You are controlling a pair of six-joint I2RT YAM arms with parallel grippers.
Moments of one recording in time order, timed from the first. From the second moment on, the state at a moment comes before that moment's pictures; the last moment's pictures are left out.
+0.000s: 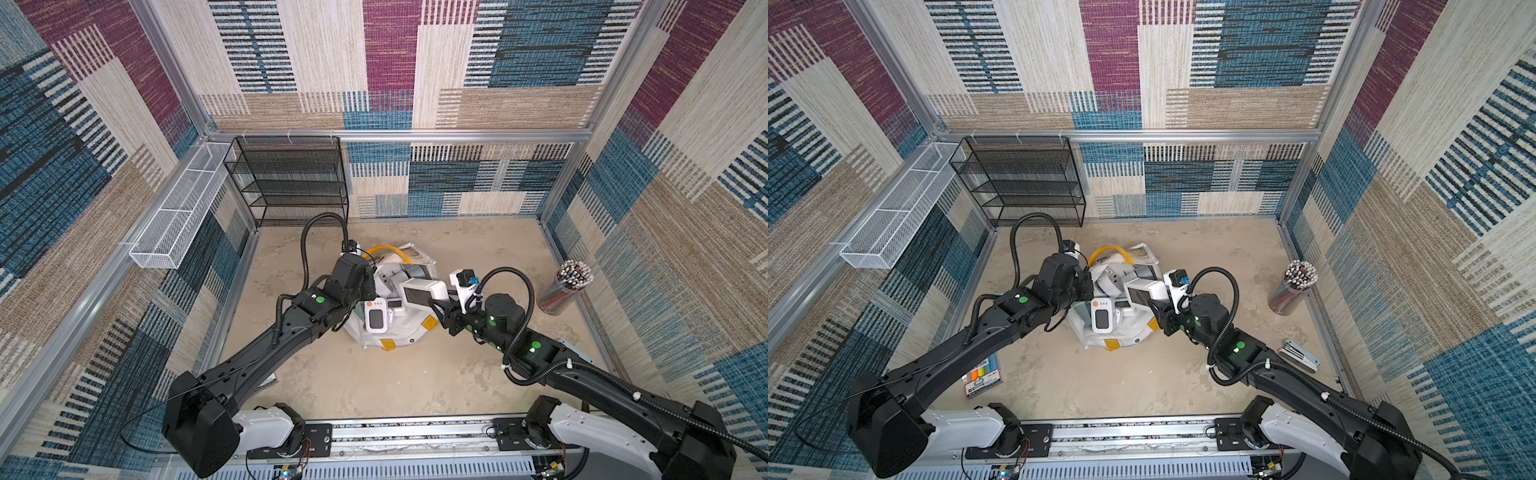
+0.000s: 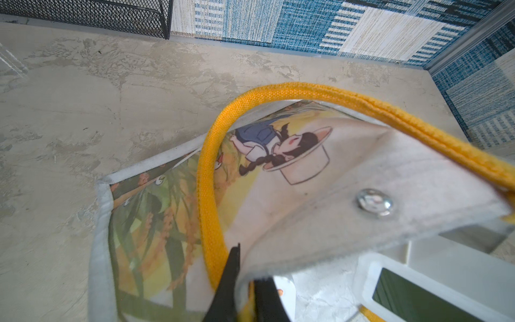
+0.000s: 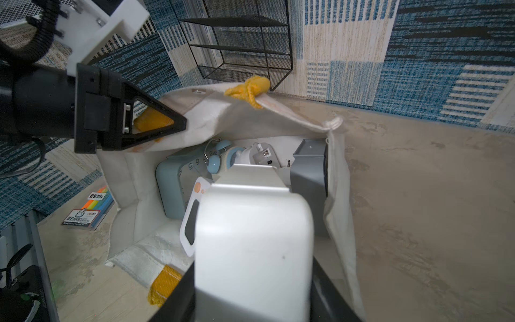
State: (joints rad) left arm -0.62 1.29 1.06 -0.45 -0.28 -0.49; right arm 0.74 0.93 0.59 0.07 0.03 0.22
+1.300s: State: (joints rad) left arm -0.62 1.26 1.04 -0.49 -0.34 -0.49; right arm 0.50 0.63 0.49 0.04 0.04 0.22
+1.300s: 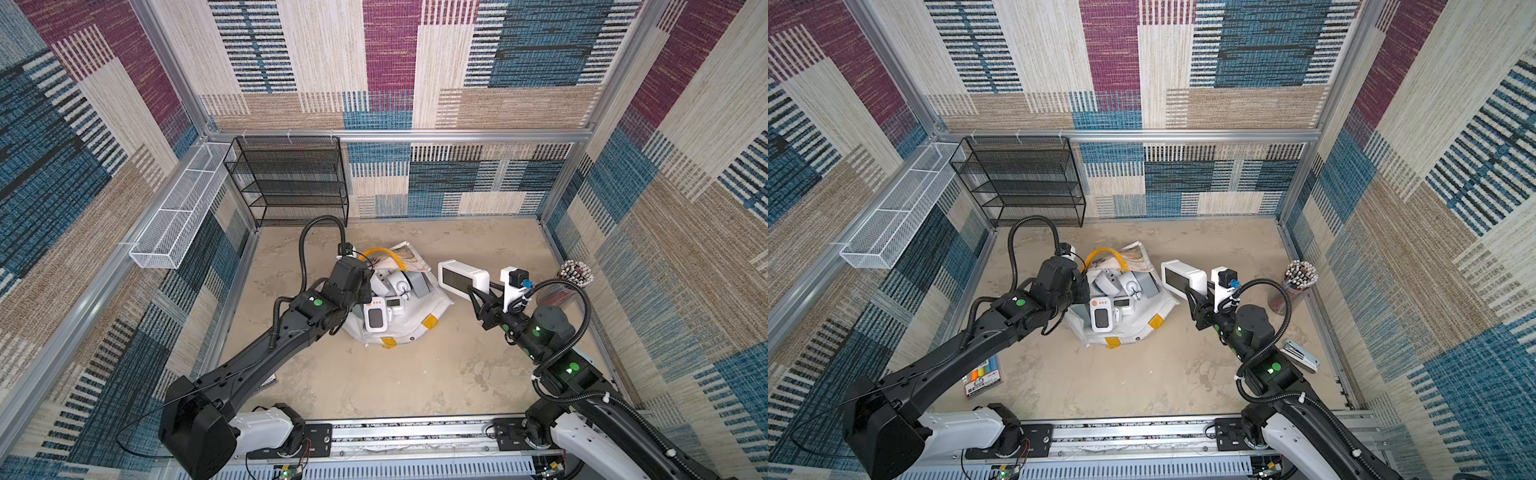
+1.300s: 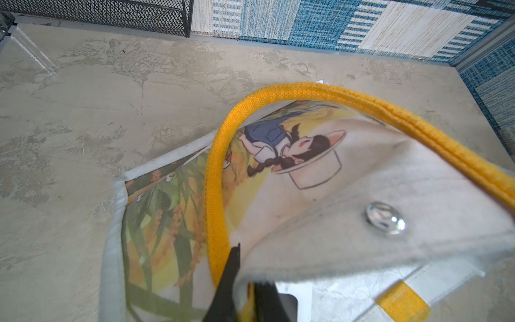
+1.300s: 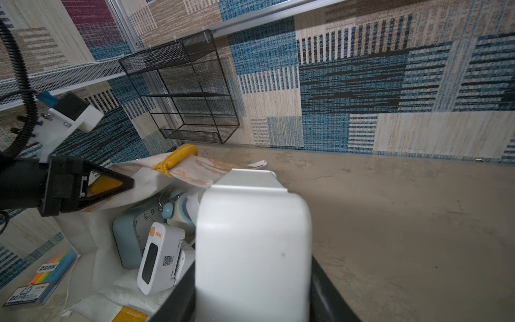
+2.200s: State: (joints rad) left arm -0.62 1.24 1.02 -0.49 -0.34 -0.49; right arm 0.23 0.99 0.40 0.25 0.18 0.19
